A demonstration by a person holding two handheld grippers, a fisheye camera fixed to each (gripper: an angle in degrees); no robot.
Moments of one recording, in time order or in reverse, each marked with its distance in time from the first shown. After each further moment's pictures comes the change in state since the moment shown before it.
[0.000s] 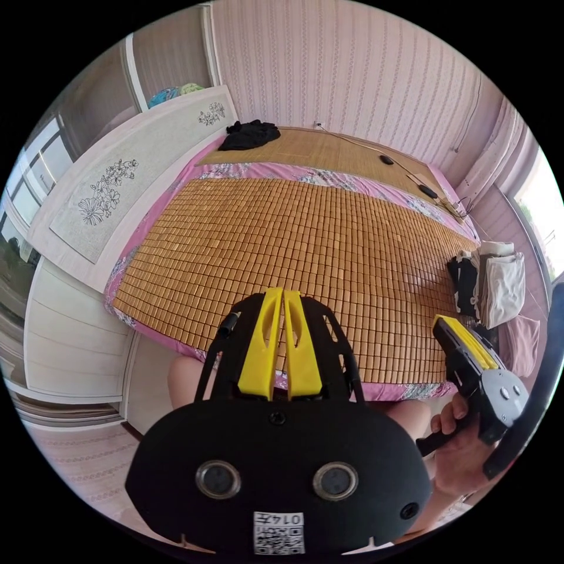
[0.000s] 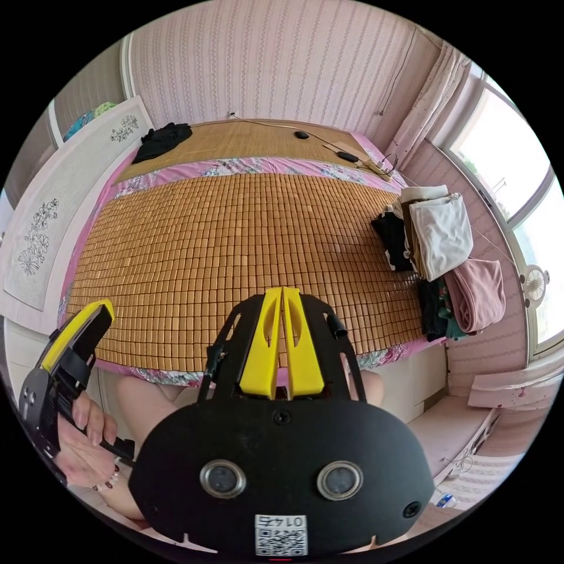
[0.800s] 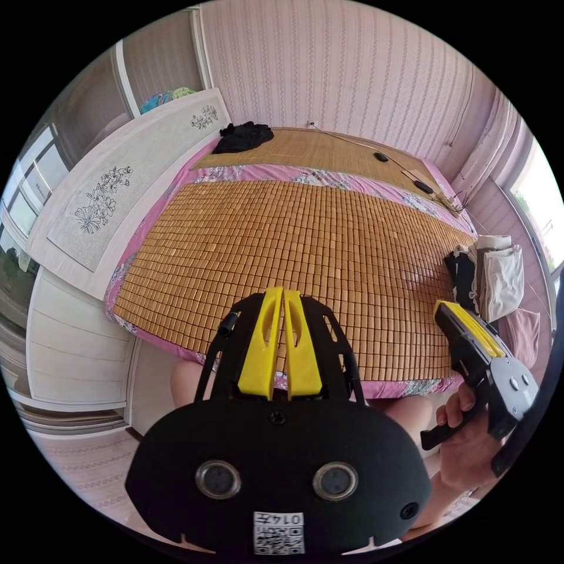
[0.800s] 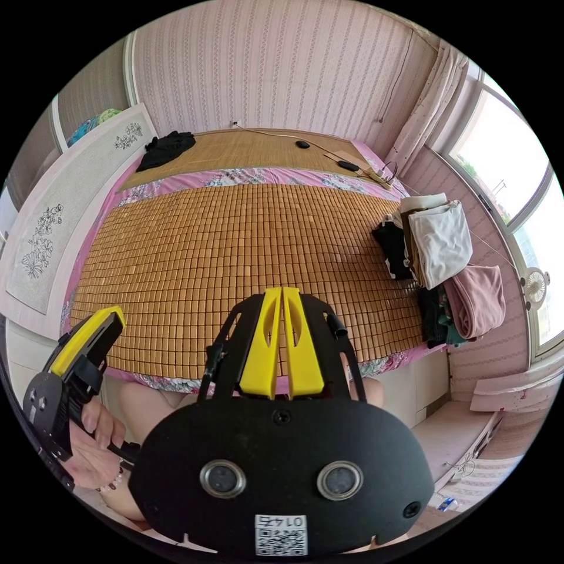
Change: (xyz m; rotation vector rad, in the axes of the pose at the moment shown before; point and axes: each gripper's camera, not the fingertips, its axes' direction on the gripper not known) left arm -0.007 0.015 -0.051 0.003 0.000 0.036; right arm -0.049 0.018 0.002 0.042 -0.005 0.003
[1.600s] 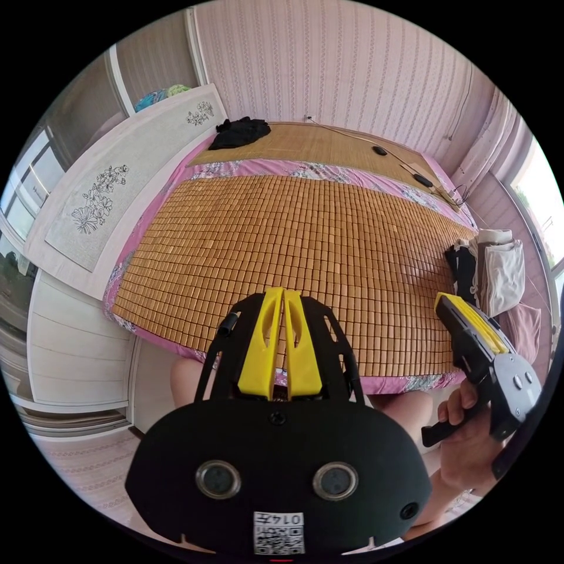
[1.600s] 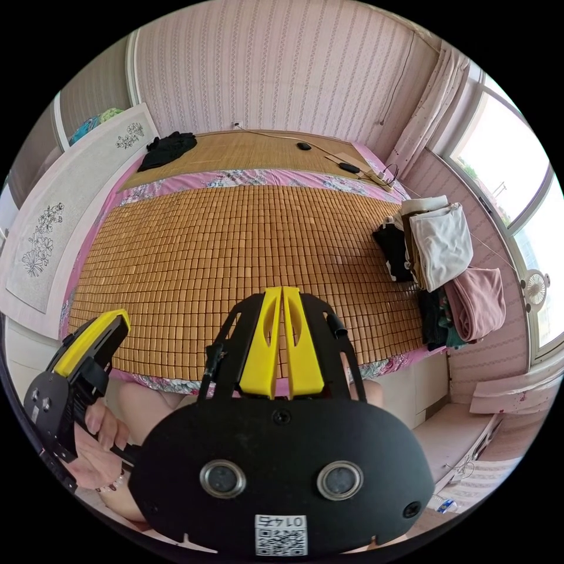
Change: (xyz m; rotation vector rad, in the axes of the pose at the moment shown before) left arm -0.011 0.009 -0.004 -0.025 0.000 0.016; right arm -0.017 0.010 0.016 0.008 0.003 -0.007
